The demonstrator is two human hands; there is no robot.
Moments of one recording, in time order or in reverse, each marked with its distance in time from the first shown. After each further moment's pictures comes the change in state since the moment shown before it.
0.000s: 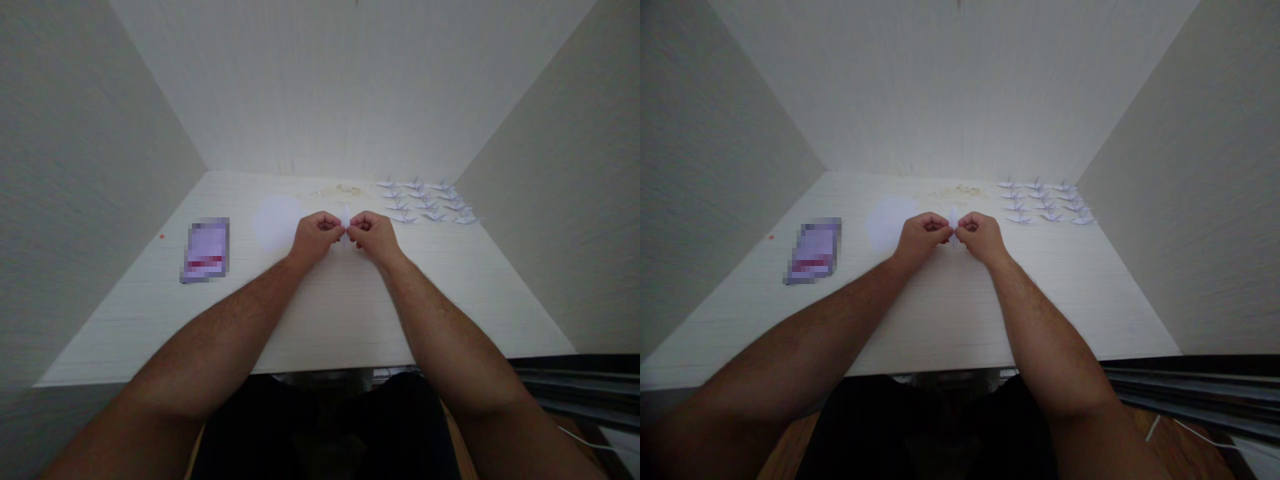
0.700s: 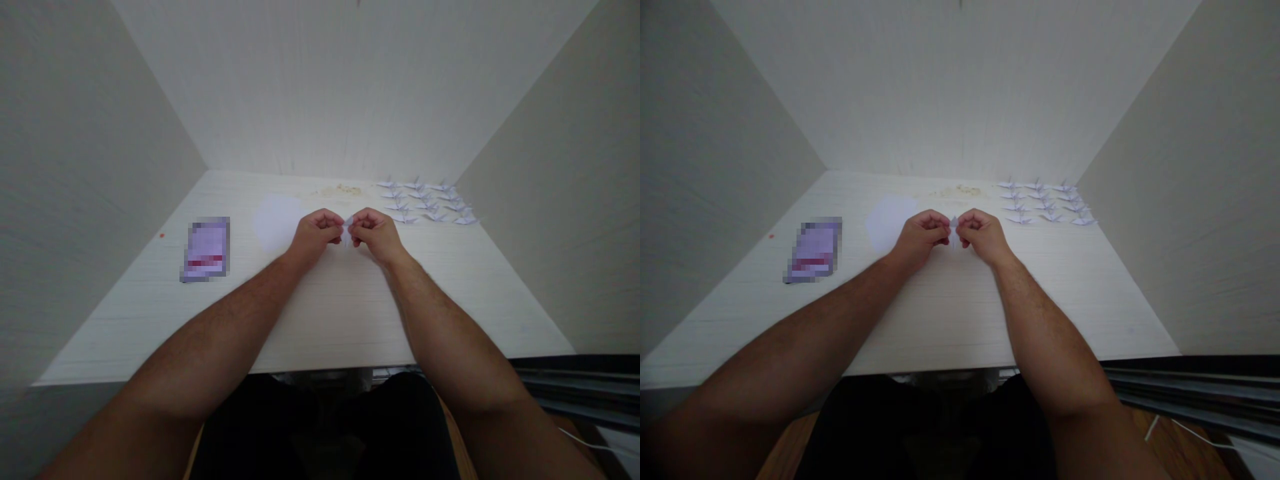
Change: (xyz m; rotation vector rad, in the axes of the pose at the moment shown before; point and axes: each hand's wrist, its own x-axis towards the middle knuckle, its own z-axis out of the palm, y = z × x) left_hand 0.001 -0.002 0.000 -0.267 -0.074 -0.076; right_hand 0.004 0.006 -0.004 0.275 -0.126 -0.103
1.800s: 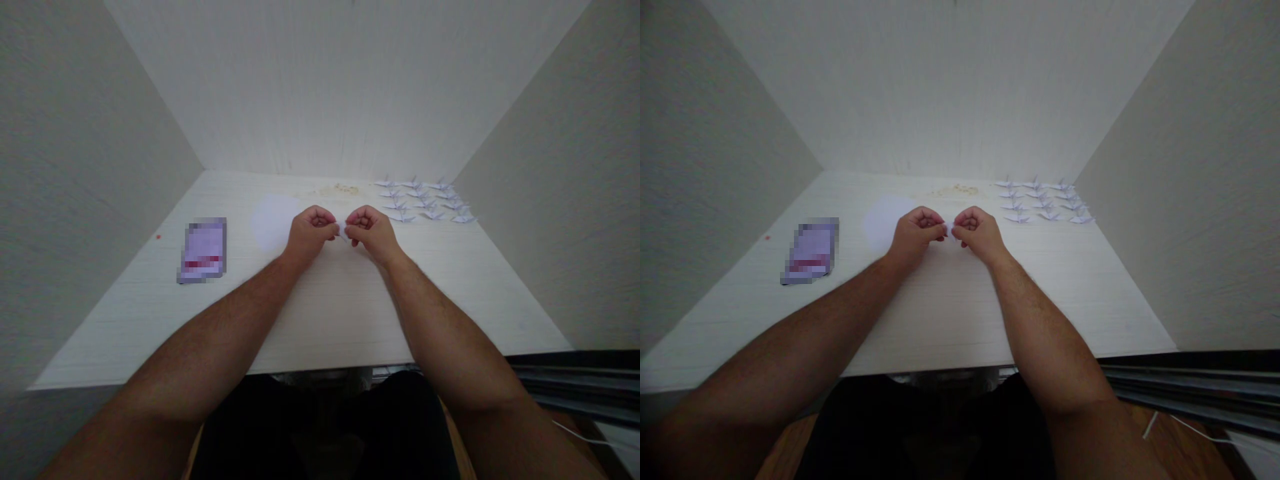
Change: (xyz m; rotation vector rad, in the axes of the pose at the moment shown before) left_hand -0.001 0.006 -0.002 0.114 0.084 0.077; right_hand -0.001 -0.003 0.003 -0.080 0.044 0.057
